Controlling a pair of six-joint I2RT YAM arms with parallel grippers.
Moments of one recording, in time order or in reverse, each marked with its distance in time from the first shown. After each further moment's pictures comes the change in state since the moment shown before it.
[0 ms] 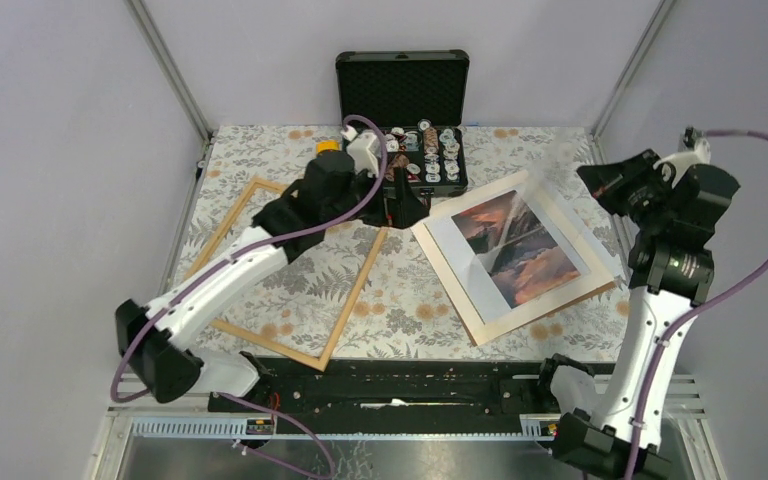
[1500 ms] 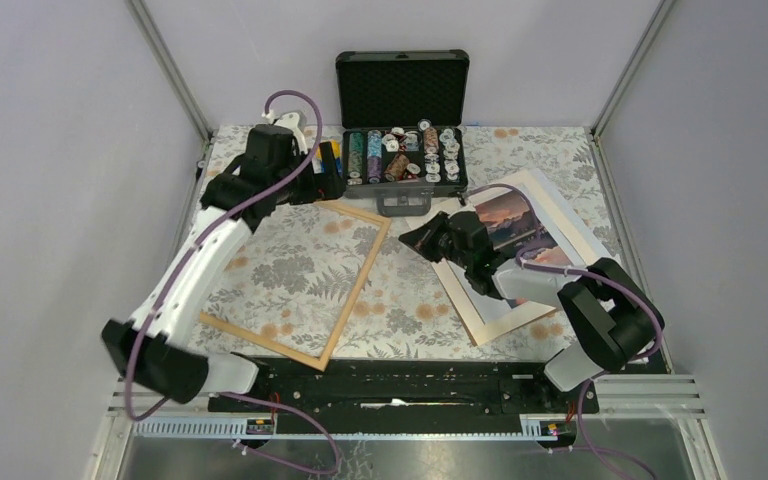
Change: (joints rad) left arm 0.291 -0.099 0.166 -0.454 -0.277 0.179; right arm 1.079 0.653 -0.531 1.029 0.497 0.530
